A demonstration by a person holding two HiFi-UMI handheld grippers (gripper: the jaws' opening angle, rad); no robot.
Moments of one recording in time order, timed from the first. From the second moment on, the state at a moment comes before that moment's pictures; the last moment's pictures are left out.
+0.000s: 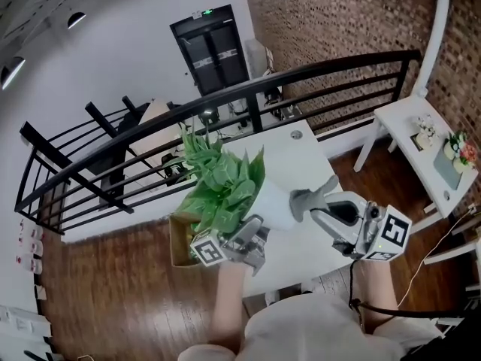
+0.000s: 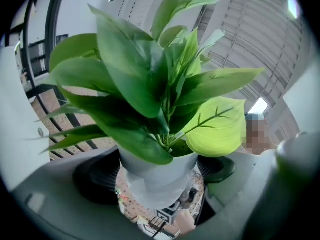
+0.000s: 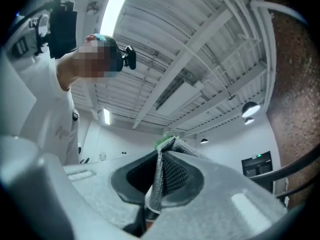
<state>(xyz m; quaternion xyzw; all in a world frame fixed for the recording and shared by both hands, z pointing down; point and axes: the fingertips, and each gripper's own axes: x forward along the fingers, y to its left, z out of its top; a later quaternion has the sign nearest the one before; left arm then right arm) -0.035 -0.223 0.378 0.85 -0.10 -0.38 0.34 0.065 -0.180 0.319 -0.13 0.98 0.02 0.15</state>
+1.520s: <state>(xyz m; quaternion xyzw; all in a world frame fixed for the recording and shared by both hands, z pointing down) -0.026 -0.212 0.340 0.84 -0.05 -0.42 0.34 0.019 -0.257 0.421 -0.24 0.93 -0.22 0.14</state>
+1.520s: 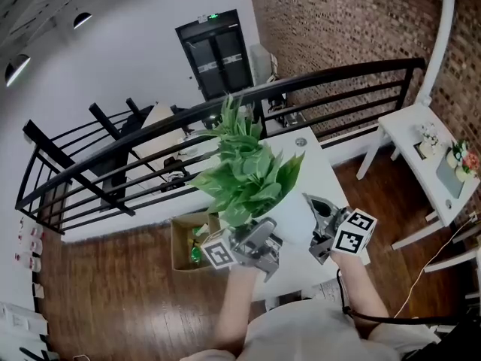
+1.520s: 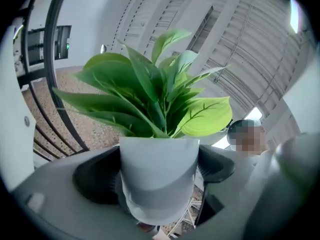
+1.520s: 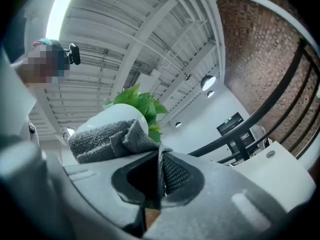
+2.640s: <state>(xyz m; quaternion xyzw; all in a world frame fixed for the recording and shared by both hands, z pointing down) 0.010 -0.231 0.333 0.84 -0.11 -0.43 0.33 0.038 -0.267 0.406 -0.26 0.89 -0.28 0.24</state>
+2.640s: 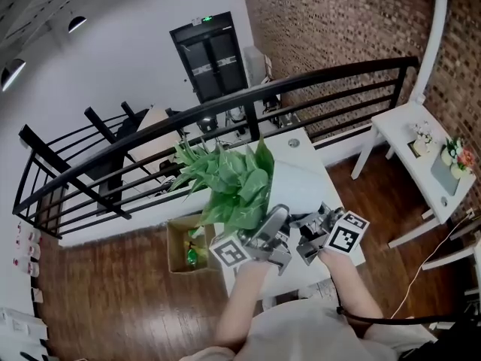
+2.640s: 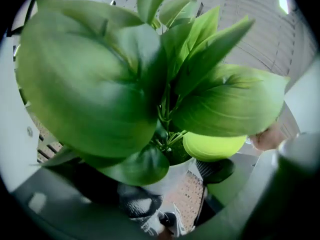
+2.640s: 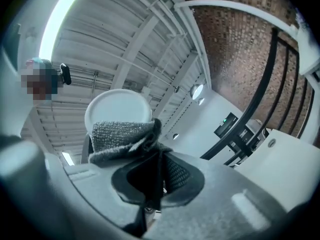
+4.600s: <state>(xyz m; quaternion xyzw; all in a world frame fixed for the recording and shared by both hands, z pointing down) -0.017 -0.243 0.431 0.88 -0.21 -0.26 0.33 0.103 -0.293 0.492 -0.44 0.86 -0.21 0.14</state>
